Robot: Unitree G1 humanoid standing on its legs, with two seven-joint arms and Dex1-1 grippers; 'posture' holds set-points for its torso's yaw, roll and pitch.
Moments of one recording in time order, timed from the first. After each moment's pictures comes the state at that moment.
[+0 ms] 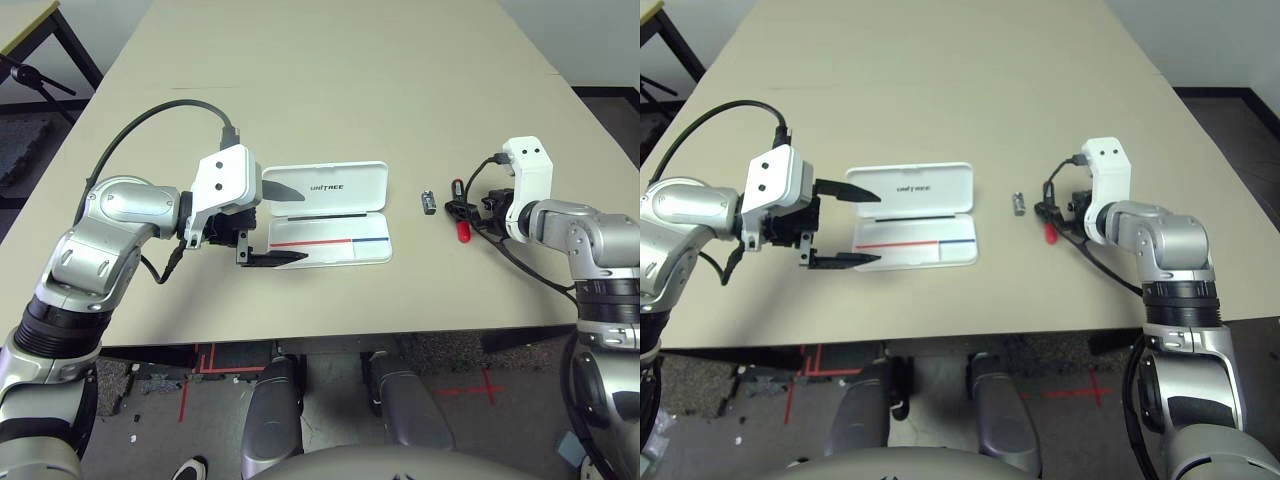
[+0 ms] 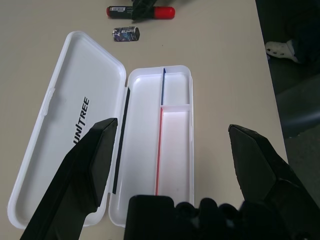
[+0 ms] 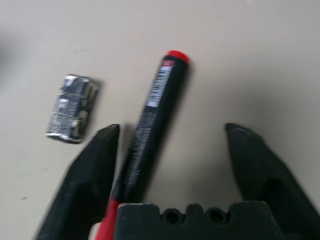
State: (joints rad) left arm -0.51 0.85 -0.10 -0.31 -0.34 0.42 -1.22; right arm -0.57 -0.55 -0.13 0.16 0.31 1.02 0.41
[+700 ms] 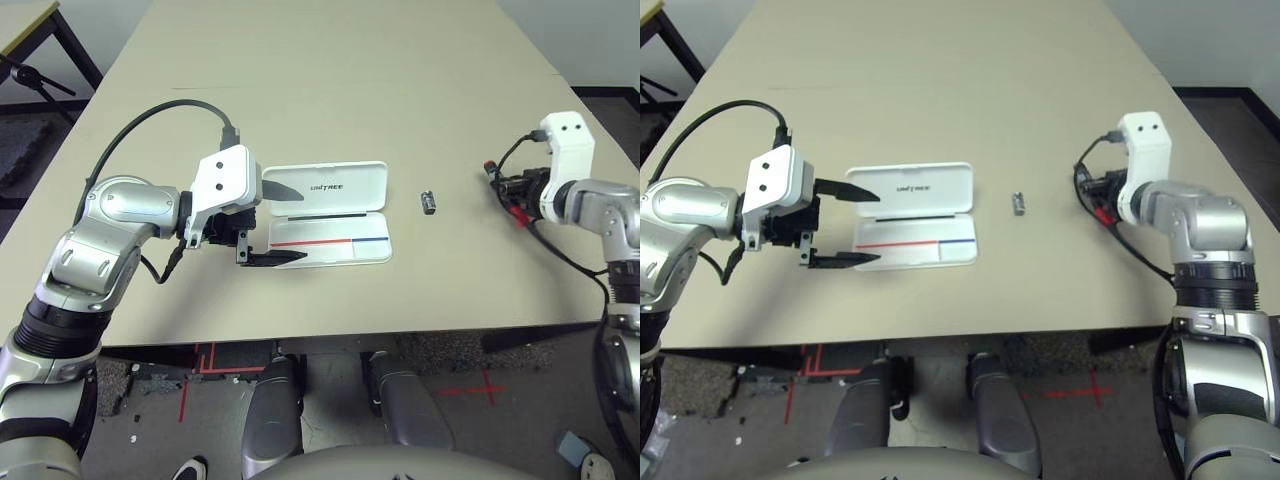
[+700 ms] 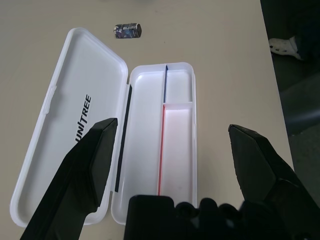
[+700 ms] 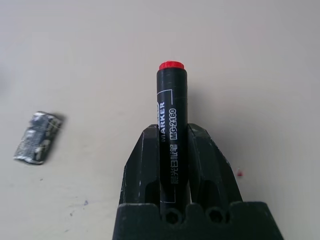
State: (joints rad) left arm -0.51 0.85 -0.10 -0.30 -0.33 0.42 -1.22; right arm -0.67 -0.75 -0.08 0.23 0.29 0.89 0.60
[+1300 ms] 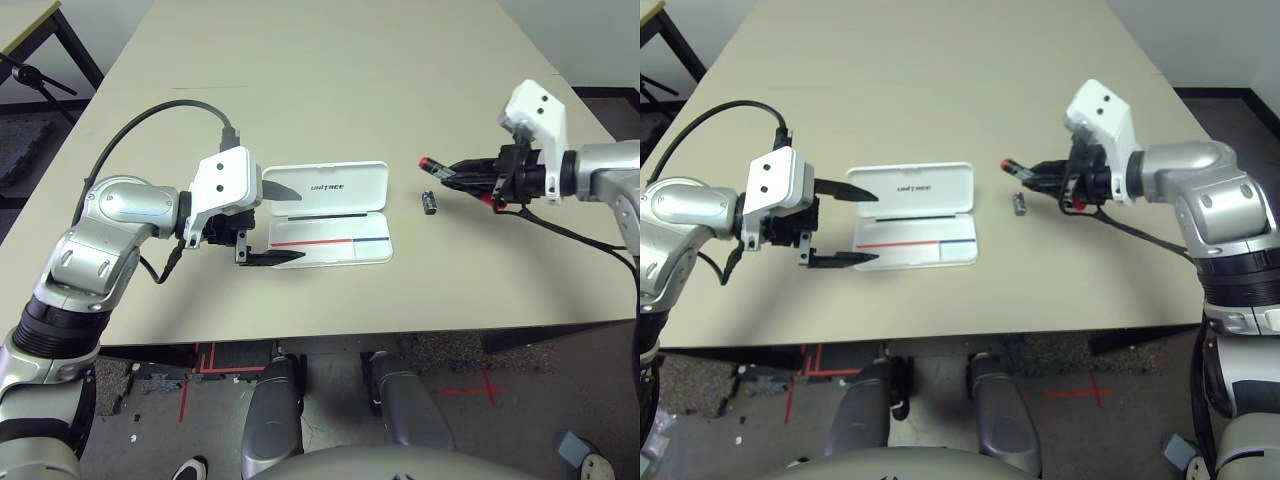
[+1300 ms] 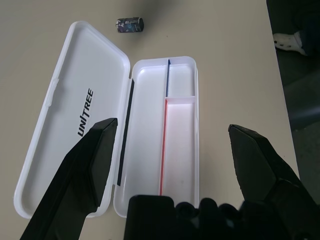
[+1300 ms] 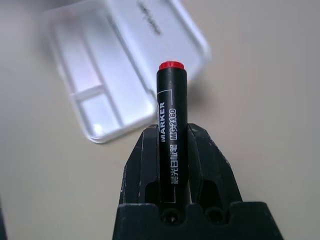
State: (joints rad) left arm -0.50 0.86 -0.10 -0.30 -0.32 0.41 -1.21; right arm -0.73 -0.85 0.16 -0.06 0.32 0.64 1.20
